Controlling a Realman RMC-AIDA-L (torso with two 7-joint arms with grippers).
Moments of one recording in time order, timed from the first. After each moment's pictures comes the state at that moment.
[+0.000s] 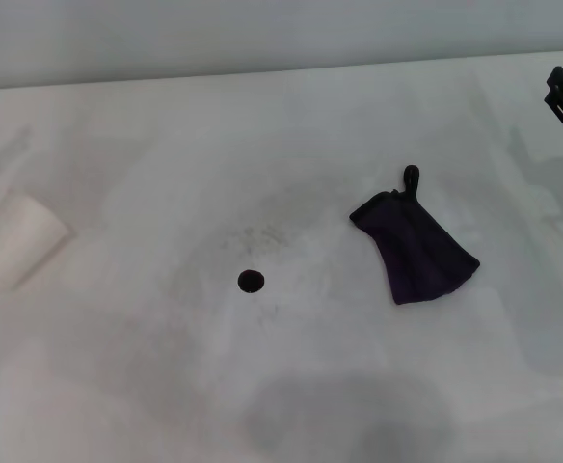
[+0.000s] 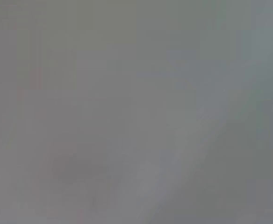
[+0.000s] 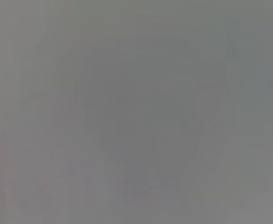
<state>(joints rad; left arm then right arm) -0.79 -1.91 2.85 -0.56 -0.61 1.32 -1.69 0.46 2.03 -0.62 0.07 2.40 1.22 -2.77</state>
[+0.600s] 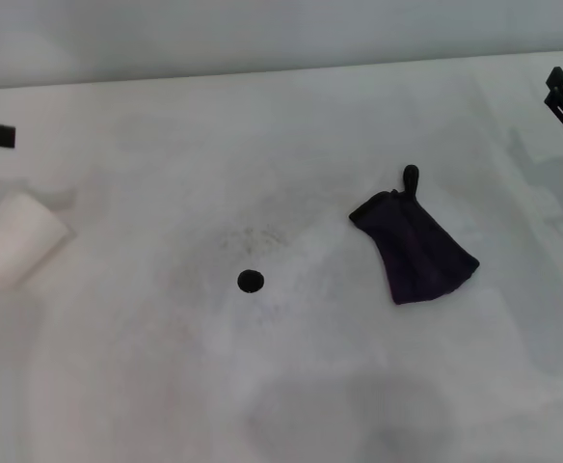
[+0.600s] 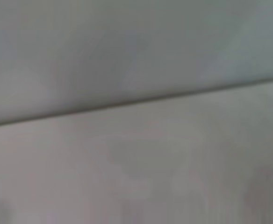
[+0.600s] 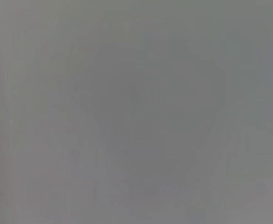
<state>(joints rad) -1.07 -1.86 2.85 -0.76 0.12 1.64 -1.88 0.44 2.02 -0.66 0.04 2.40 1.21 -2.78</state>
